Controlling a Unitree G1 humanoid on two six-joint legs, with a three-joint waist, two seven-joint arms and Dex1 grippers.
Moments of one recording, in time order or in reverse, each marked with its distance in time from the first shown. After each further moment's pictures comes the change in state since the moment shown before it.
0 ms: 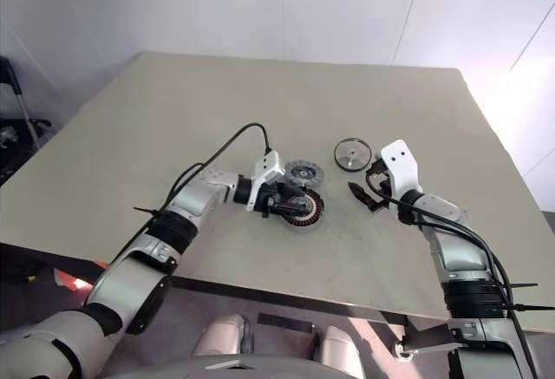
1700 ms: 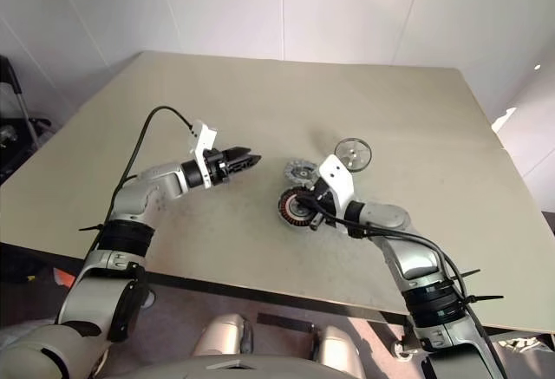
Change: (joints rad) left arm 0.122 0.126 0.307 -0.185 -0.199 0.150 0.280; right arm -0.022 0.120 0.249 -0.127 0.050 0.057 0.141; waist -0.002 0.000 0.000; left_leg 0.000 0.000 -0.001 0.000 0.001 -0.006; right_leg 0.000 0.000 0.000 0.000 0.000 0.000
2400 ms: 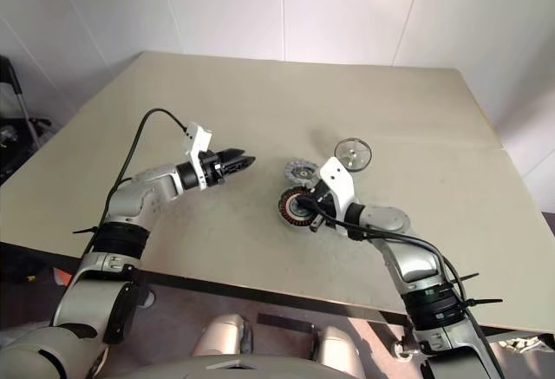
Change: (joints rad) left arm 0.011 0.024 0.004 0.000 -0.001 -0.003 0.021; right arm 0.022 -0.005 -0.013 -0.048 0.003 0.001 0.000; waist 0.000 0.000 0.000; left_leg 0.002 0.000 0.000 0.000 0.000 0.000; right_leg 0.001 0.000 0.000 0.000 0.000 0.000
